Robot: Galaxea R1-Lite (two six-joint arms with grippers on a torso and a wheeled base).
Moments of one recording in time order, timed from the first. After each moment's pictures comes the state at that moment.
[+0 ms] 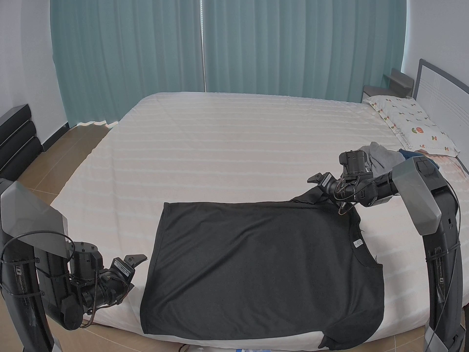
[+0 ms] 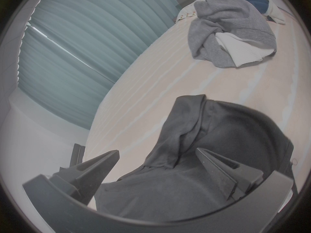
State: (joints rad) left arm -0.16 2.22 -0.06 -1.55 -0.10 -1.13; right arm 0.15 2.58 -1.75 -0.26 0.11 0.82
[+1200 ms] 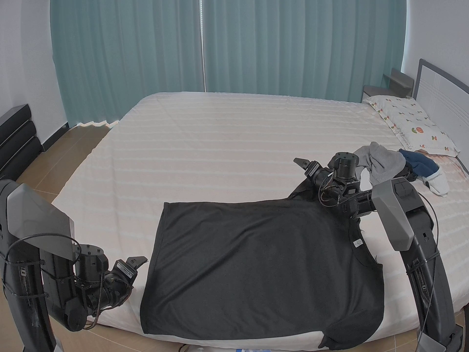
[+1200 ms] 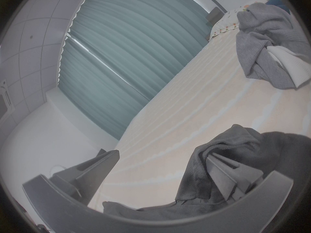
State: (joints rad) left arm -0.19 2.25 -0.07 -1.55 -0.01 -1.14; right arm 0.18 2.81 -2.00 -0.68 0.18 0.80
